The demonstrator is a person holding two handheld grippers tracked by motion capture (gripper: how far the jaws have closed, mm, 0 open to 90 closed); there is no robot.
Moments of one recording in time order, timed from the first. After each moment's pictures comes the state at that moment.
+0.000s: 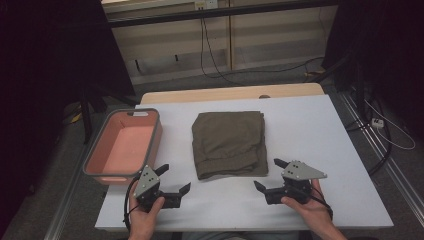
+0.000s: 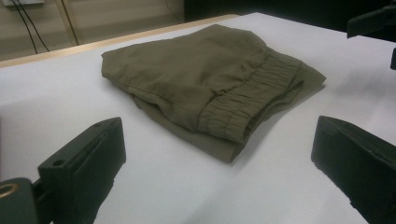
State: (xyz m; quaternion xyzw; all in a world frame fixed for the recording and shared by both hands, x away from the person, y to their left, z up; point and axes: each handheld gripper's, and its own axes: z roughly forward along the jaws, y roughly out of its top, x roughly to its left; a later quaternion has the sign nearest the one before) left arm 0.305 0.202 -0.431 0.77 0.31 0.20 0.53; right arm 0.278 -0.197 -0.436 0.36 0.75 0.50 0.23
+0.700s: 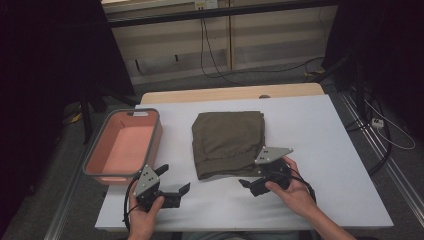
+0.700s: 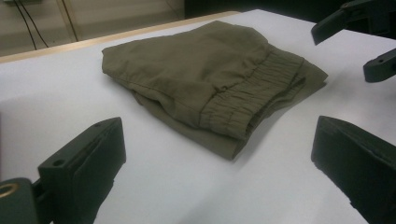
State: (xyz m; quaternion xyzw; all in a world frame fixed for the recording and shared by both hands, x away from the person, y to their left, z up) left arm 0.306 0.203 -0.432 0.77 0.31 0.20 0.52; right arm 0.323 -0.158 -0.419 0.30 0.85 0.41 0.15
